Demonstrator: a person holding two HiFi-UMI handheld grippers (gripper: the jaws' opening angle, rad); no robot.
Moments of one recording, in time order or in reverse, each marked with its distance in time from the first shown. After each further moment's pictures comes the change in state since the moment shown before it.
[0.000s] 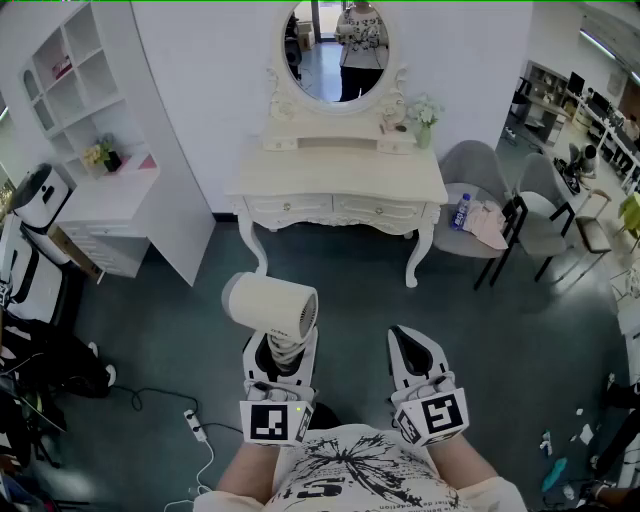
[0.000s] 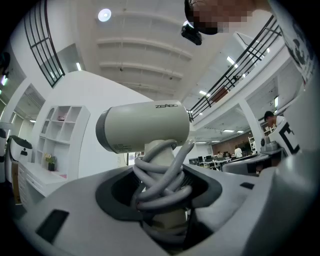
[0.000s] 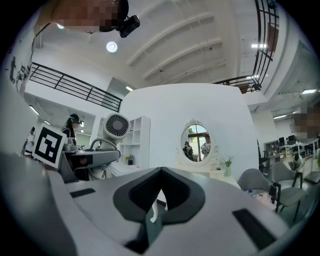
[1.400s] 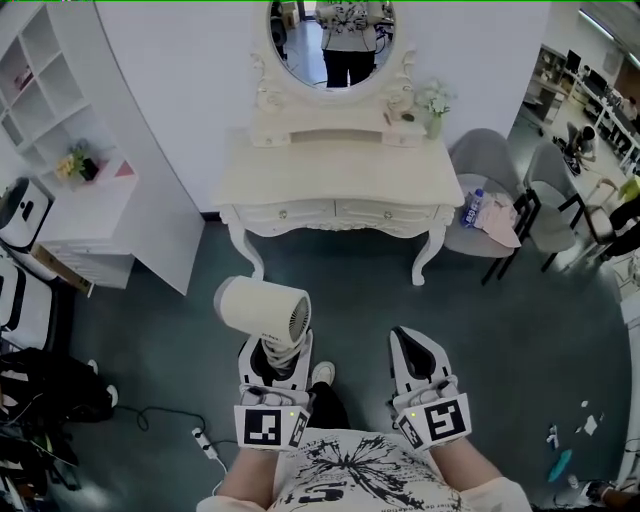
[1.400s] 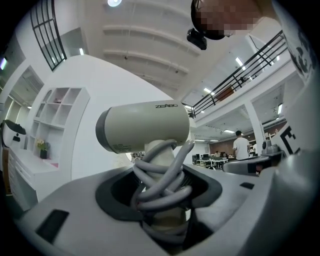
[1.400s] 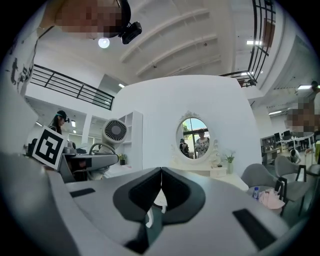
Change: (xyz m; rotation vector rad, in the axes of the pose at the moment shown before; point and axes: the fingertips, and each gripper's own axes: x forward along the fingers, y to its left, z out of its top) left arm 0.120 0.088 -0.060 -0.077 0.076 -0.043; right arm 0.139 -0.037 -0.026 0.042 0.019 -0.060
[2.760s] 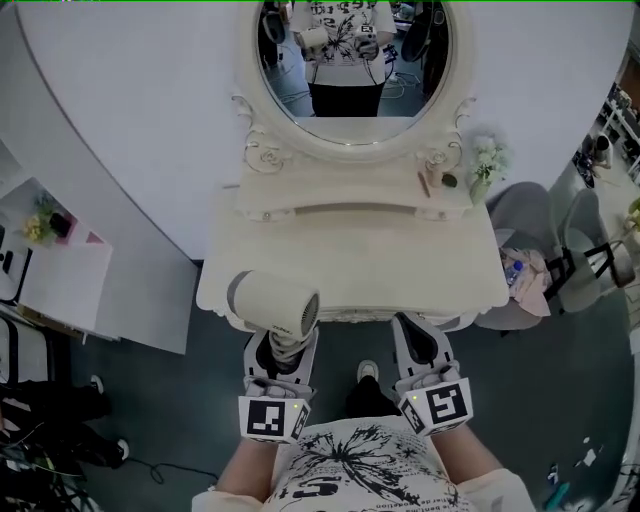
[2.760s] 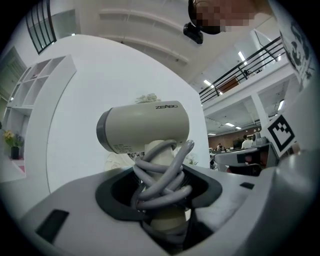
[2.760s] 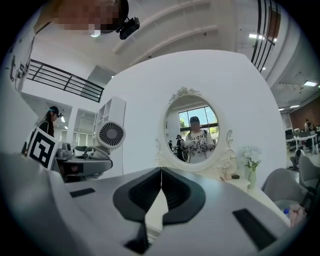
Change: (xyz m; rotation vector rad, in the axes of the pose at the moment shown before) left arm 0.386 0.184 -0.045 0.020 0.061 -0.072; right arm 0.407 -0.169 0.008 -0.002 0.031 -0.034
